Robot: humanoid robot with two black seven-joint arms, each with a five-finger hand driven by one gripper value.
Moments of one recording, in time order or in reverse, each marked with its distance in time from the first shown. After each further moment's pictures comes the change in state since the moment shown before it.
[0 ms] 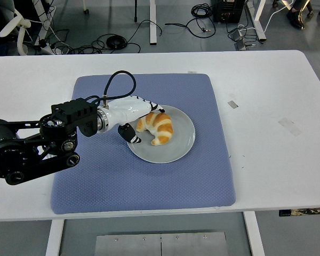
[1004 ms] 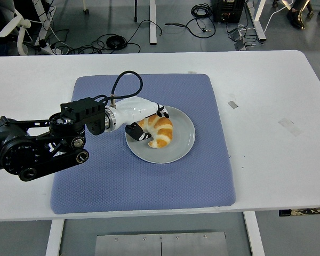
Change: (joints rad) left arm 0.003 -0.062 -0.008 0.077 -0.018 -0.004 -0.056; right arm 0.000 0.000 0.000 0.000 0.000 0.000 0.000
